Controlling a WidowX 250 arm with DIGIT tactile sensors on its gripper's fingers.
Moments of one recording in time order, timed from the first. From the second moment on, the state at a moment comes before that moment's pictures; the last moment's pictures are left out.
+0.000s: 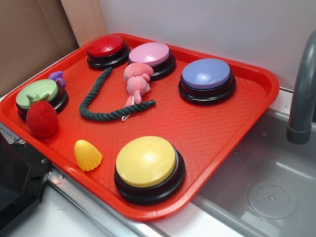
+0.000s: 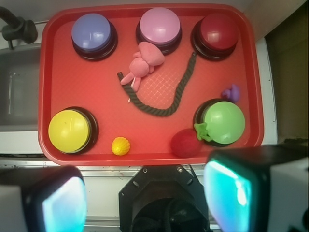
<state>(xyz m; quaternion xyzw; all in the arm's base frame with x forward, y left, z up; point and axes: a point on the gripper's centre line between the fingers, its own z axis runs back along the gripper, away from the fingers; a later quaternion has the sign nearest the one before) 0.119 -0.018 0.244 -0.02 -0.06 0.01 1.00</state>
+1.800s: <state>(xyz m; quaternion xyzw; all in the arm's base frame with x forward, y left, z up) 0.229 0.048 0.061 0.00 -0.09 0.23 0.97</state>
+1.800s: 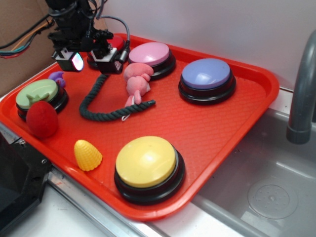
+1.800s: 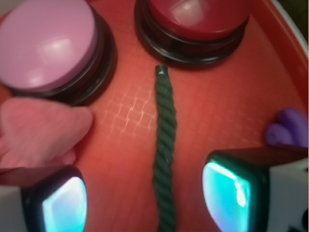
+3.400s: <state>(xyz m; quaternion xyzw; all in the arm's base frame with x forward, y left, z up) 0.239 0.062 0.024 0.02 -0.04 0.26 0.97</state>
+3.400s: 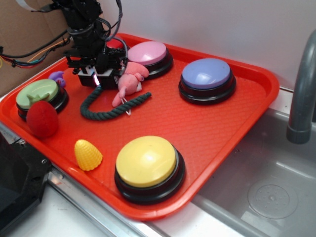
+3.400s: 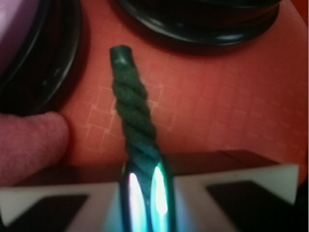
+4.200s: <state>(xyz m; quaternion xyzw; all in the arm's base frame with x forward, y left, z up) 0.236 0.040 0.158 -0.04 -0.03 0.26 0.96</state>
